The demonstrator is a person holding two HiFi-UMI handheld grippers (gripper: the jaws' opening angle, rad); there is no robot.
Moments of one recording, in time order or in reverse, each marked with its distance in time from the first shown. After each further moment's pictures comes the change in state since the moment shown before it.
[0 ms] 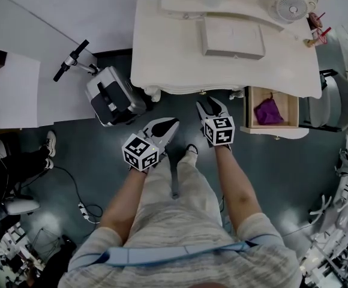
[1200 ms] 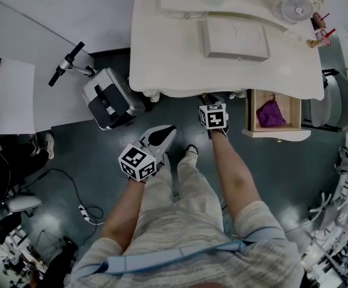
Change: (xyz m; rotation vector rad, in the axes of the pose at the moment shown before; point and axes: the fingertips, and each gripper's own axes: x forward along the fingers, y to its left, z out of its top) left arm -0.011 0.013 -0.005 -0.051 -0.008 0.011; right arm 0.072 -0.045 -0.045 -0.026 0.263 -0.138
